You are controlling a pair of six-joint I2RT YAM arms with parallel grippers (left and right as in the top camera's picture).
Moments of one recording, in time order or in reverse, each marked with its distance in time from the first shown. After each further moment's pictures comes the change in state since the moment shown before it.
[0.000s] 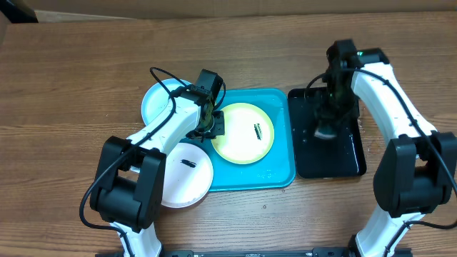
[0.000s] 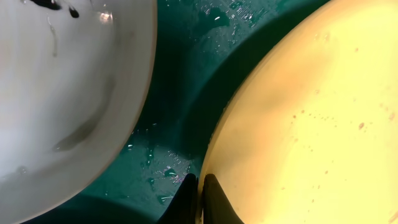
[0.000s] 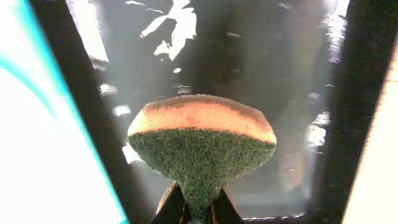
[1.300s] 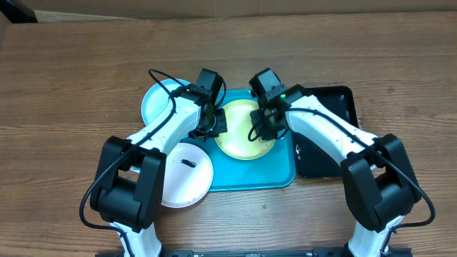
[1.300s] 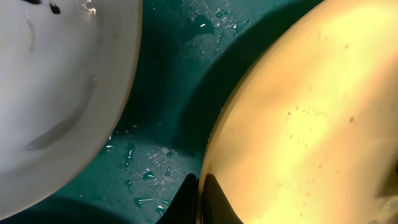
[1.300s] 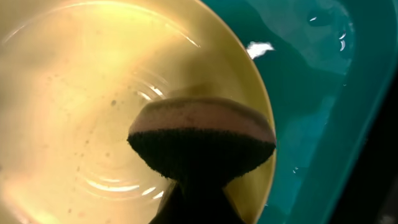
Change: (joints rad) left arm -0.001 0.000 0.000 0.024 0.043 -0.080; right arm 0.407 -0.003 -0.249 0.537 0.083 0.040
